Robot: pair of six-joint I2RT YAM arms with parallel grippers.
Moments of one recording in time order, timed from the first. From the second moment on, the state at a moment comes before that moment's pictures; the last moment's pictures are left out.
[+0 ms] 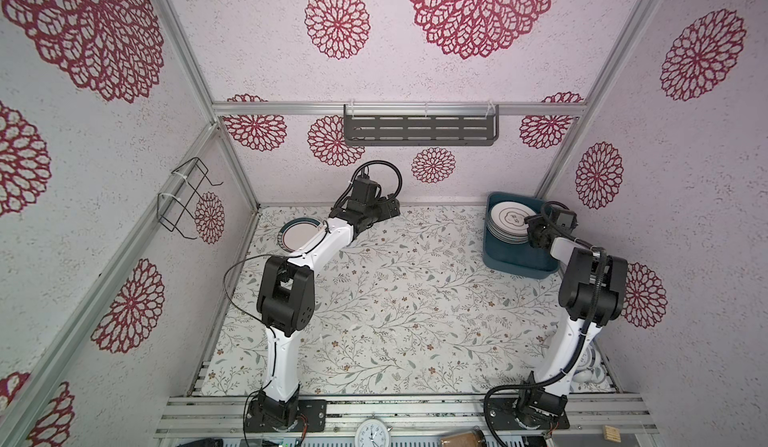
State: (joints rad) left arm -0.41 2.07 1.79 -0.30 0.04 -0.62; right arm -0.28 2.09 1.46 0.06 -0.15 1.06
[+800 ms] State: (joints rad) left arm -0.21 1.70 1.33 -0.33 -0.03 -0.67; right arm -0.10 1.73 1.17 0.04 -0.14 1.00
